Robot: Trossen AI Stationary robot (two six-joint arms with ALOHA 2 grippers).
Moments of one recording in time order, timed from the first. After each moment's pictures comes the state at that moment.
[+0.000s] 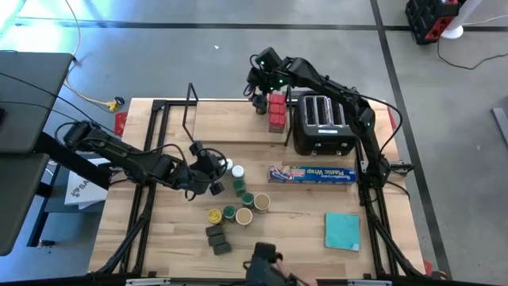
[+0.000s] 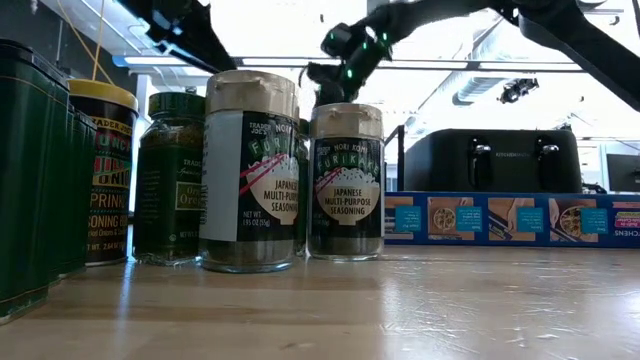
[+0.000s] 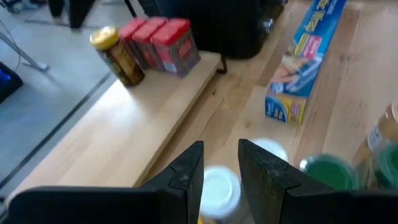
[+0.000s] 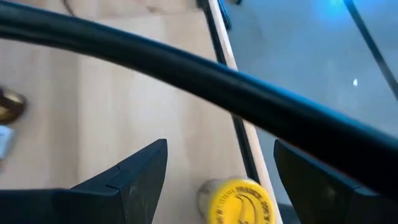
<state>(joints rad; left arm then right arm) -0.36 1.25 0.90 -0.50 -0.84 -0.41 -0.56 2.18 2.21 -0.89 -0.17 -0.38</state>
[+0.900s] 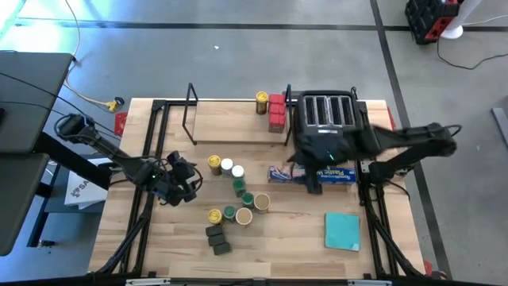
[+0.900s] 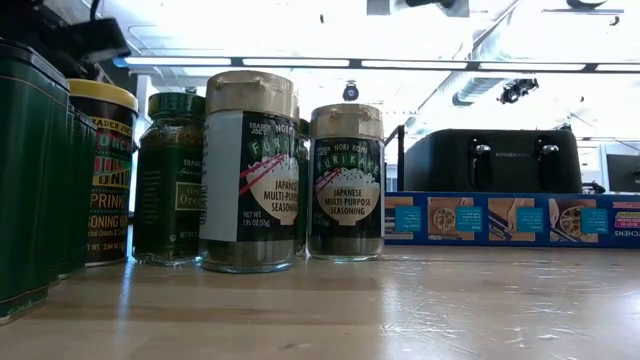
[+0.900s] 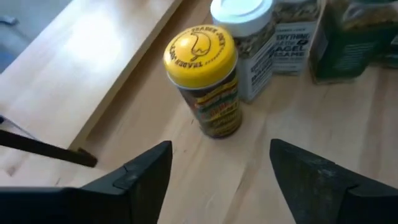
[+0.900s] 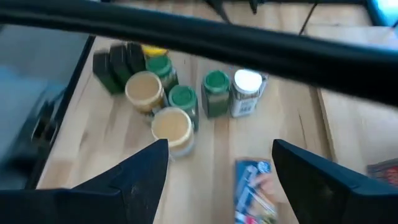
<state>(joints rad) -0.54 0.98 0.52 -0.69 -0.78 -0.74 0.18 1.28 1.29 -0.72 0.09 0.10</state>
